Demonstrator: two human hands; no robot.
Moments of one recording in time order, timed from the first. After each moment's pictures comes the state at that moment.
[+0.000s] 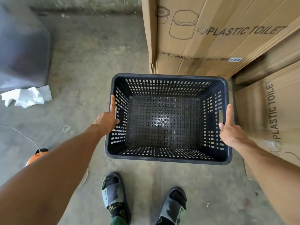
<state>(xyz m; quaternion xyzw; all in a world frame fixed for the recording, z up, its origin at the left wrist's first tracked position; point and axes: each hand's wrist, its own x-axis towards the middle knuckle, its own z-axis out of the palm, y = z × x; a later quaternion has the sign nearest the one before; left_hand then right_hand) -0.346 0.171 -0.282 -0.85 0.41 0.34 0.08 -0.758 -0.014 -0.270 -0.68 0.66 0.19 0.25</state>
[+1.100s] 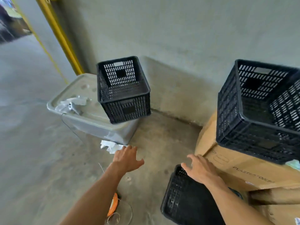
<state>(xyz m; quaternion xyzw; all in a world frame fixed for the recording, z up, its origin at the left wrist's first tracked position) -0.192 0.319 0.249 -0.91 0.35 0.20 0.05 -0.395 0.103 0.234 -0.89 0.36 0.20 0.17</state>
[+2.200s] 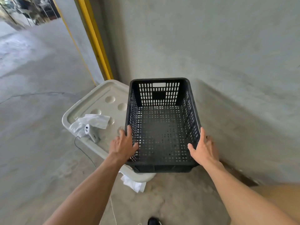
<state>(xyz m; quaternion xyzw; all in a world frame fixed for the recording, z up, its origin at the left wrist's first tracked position) 0.262 0.245 0.196 -0.98 0.17 0.14 -0.02 0.126 -0.032 0.186 -0.92 0.36 0.09 0.14</state>
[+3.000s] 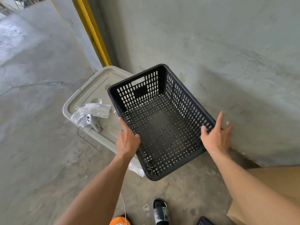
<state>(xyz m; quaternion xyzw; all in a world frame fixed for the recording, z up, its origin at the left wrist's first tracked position) 0.242 0.239 0.173 -0.95 -0.01 0.16 -0.28 0.119 -0.036 0.185 -0.85 0.48 -0.05 0.20</state>
